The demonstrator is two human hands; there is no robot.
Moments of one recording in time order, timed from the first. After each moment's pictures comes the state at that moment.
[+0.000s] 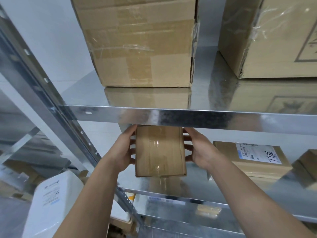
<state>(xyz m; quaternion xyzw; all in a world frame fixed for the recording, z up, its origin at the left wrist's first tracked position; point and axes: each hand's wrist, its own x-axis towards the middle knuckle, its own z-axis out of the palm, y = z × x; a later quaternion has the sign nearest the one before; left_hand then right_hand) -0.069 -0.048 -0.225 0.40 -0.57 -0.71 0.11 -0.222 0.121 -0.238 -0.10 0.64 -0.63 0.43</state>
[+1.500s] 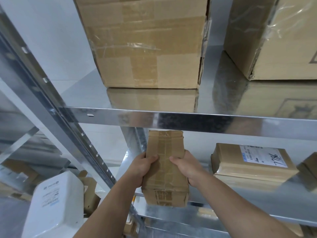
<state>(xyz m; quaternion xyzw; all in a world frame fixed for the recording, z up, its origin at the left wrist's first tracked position) -0.086 -0.032 -0.306 0.45 -0.60 -0.66 0.06 -0.205 0.092 -0.327 -0.11 0.76 -0.52 0.39</state>
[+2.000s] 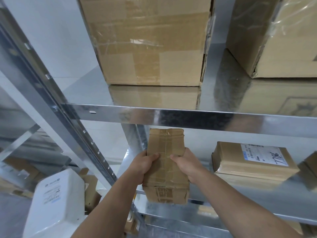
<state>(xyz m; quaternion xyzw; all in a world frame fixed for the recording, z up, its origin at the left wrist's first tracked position) -0.087 -0.033 -0.307 0.45 -0.59 -0.66 0.05 -0.203 0.088 -0.326 -0.12 0.77 -0.50 0.38</state>
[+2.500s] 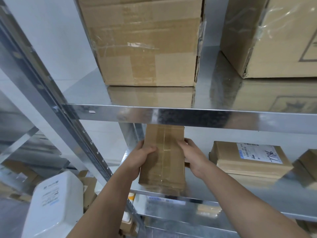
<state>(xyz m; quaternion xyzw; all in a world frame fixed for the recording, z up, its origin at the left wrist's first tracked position) -0.082 -0.038 -0.285 0.38 -0.59 -0.70 0.09 -0.211 0.106 -0.289 -0.08 0.70 -0.59 0.39</state>
